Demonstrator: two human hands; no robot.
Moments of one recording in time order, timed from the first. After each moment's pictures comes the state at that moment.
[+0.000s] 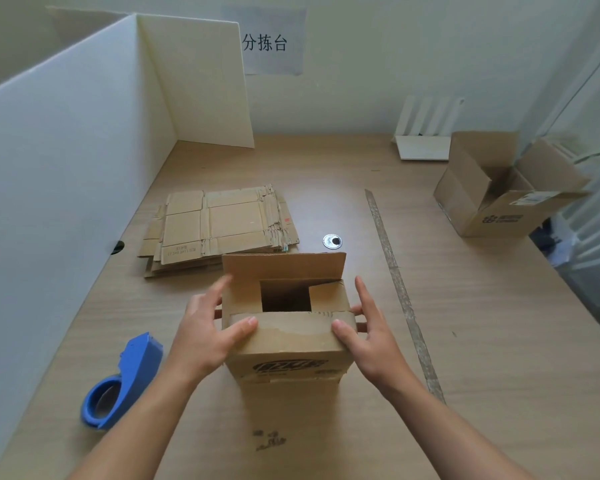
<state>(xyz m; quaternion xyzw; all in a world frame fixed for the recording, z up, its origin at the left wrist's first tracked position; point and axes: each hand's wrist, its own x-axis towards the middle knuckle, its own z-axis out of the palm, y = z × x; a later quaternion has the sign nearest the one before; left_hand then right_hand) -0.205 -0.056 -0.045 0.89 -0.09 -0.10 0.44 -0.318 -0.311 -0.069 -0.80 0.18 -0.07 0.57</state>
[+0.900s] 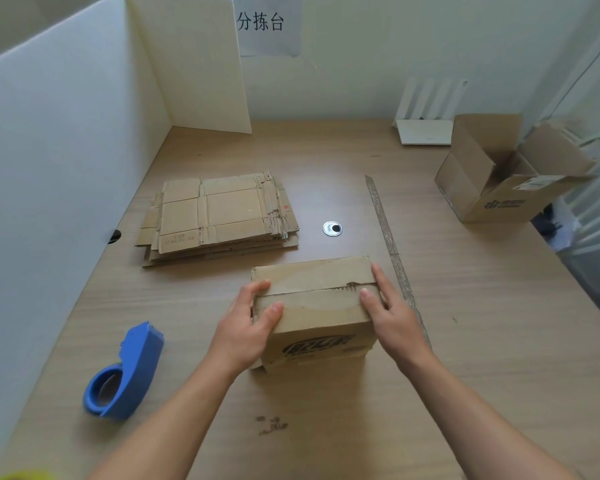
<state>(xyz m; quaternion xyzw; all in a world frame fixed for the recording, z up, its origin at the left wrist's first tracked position) -0.224 -0.098 -0.067 0.85 -0.10 -0.17 0.50 -0.315 -0.335 -0.064 -0.77 0.25 -0.09 0.58</state>
